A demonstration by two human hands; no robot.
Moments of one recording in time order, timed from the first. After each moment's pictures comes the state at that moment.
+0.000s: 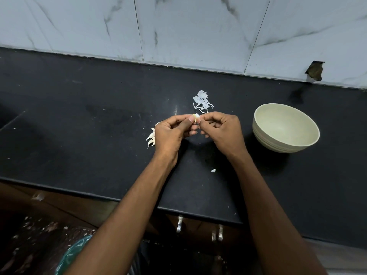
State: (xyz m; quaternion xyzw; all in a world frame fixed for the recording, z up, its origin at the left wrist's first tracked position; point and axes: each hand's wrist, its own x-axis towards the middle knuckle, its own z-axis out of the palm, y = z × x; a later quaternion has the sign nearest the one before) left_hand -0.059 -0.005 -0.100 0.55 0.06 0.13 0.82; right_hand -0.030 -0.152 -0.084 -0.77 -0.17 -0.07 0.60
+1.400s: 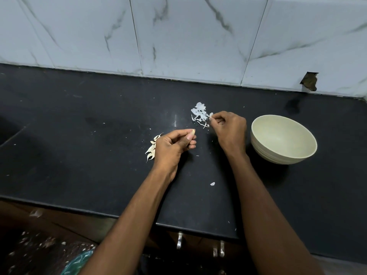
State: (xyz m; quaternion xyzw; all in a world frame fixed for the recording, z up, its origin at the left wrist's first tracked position) left_hand -0.053 -0.002 -0.110 0.56 0.05 0.10 0.82; right_hand 0.036 -0.161 -0.096 -0.87 -0.06 -0.25 0.41
